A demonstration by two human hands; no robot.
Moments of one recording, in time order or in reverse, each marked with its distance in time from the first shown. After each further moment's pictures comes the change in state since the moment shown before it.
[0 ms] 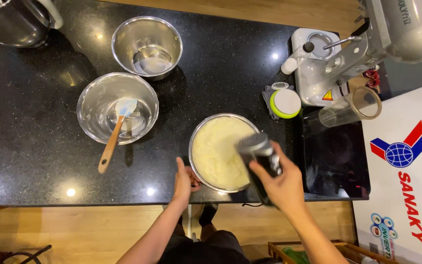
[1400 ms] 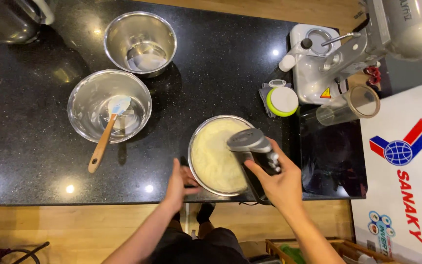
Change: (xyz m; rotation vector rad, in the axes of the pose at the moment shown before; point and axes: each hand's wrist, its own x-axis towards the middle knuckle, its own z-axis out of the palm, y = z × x) left_hand 0.001 -0.013 -0.006 -0.047 -0.141 0.061; right_hand 0.005 -0.002 -0.007 0.156 0.024 -0.023
